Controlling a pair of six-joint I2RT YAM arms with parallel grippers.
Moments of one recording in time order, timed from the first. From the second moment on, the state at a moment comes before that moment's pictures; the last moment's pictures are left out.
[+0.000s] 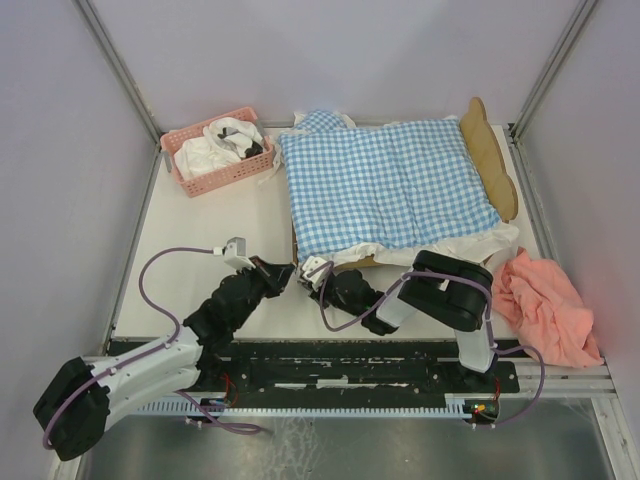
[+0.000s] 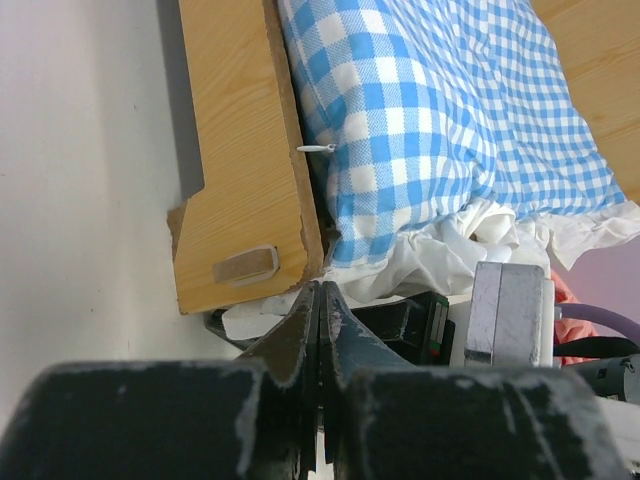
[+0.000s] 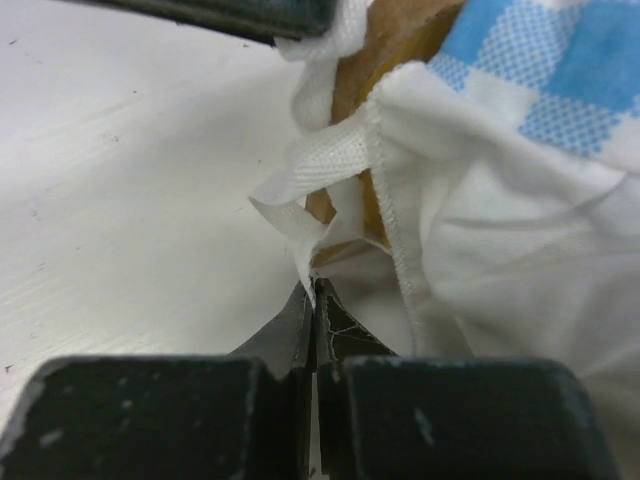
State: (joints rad) left arm -0.77 0.77 0.15 0.40 -0.31 -0.90; right arm 1.07 1.96 0.61 1.05 0.08 -0.11
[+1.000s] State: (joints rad) left arm -0.77 0.72 0.36 0.22 -0.44 -0.69; right arm 1.06 2.01 0.60 1.17 0.26 0.09
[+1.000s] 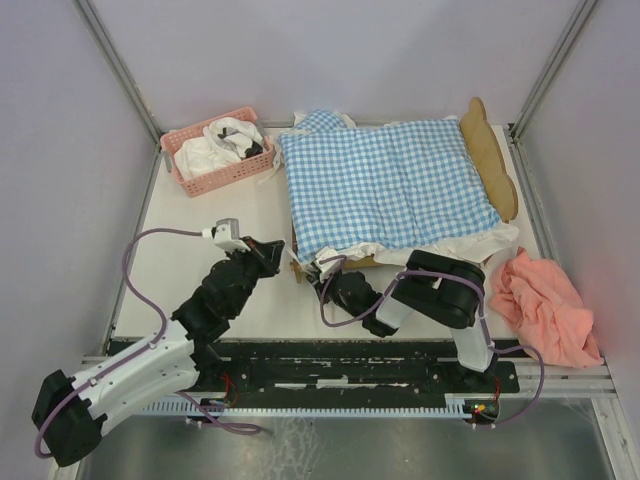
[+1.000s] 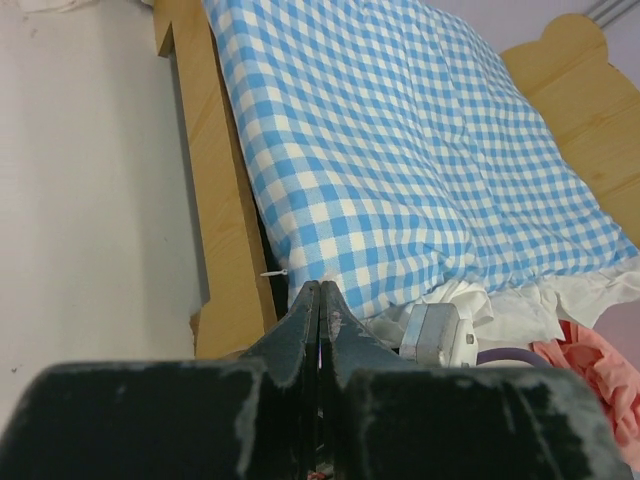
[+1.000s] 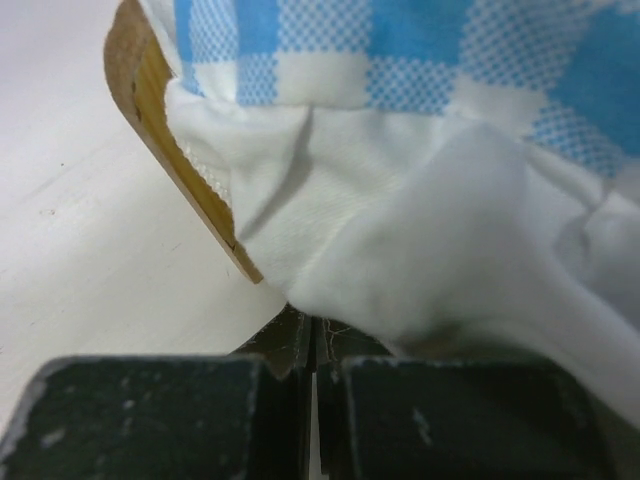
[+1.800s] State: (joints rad) left arm -0.76 0.45 0.25 -0.28 -0.66 -0.97; right arm 1.05 1.82 0.53 0.99 0.33 0.12
